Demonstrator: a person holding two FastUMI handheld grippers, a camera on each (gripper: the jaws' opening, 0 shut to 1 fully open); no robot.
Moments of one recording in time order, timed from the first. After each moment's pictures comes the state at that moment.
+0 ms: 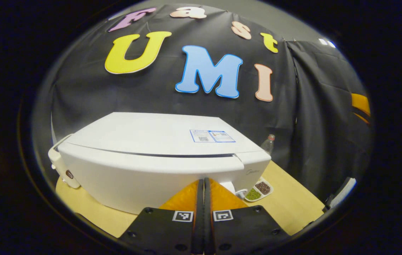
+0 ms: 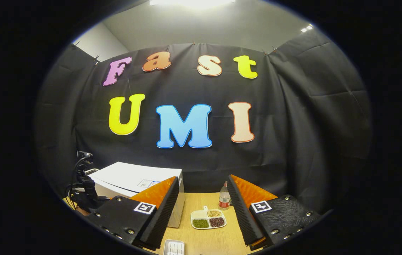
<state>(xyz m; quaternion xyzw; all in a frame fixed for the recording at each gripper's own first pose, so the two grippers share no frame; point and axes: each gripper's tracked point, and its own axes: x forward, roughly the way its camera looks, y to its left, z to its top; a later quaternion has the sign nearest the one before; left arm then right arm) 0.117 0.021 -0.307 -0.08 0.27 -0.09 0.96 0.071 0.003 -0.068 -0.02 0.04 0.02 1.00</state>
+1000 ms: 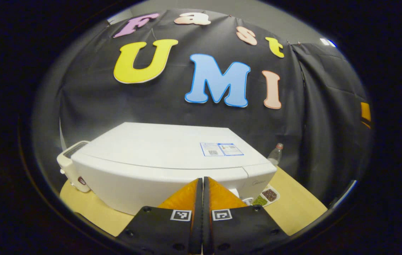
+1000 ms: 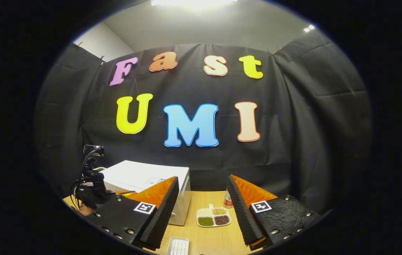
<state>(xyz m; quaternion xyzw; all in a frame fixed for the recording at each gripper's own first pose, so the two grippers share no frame) 0.123 0.045 -0.258 -0.05 0.22 -0.04 0.97 0.058 0.022 -0.063 -0.01 0.04 0.05 1.00</state>
